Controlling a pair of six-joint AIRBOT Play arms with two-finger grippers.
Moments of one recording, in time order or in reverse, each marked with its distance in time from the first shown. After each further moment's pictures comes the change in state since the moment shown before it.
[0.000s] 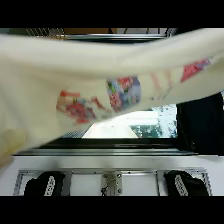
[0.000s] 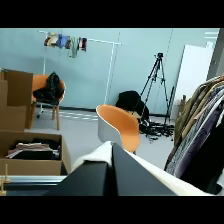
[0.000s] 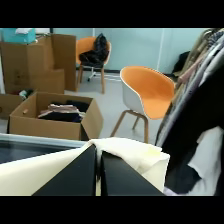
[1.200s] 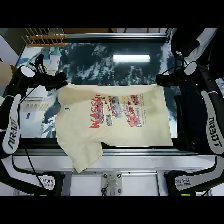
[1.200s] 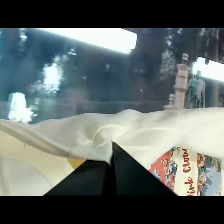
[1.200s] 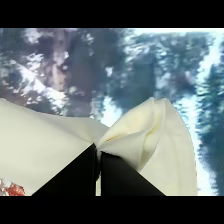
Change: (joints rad) left arm -0.096 -1.248 -0.079 -0.003 -0.047 0.046; right arm 0.216 -1.037 0.005 -0.163 0.078 0.213
